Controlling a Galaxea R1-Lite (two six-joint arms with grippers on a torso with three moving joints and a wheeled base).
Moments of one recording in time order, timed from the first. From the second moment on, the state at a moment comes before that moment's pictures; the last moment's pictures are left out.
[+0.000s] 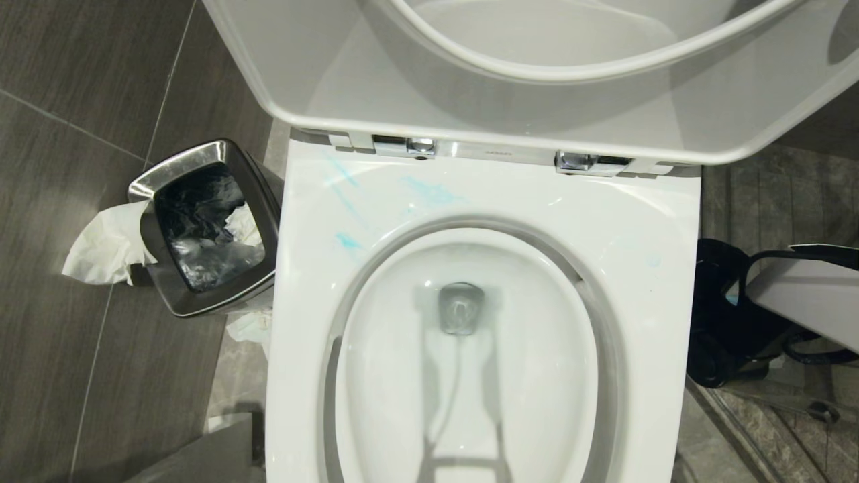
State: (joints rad) left arm 0.00 0.00 -0.02 0.06 -0.01 0.01; right arm 0.09 2.29 -0.97 -1.52 0.22 -0.13
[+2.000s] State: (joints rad) left arm 0.00 0.00 -0.02 0.06 -0.01 0.01; right arm 0.10 2.37 -1.17 -1.52 0.25 -0.28
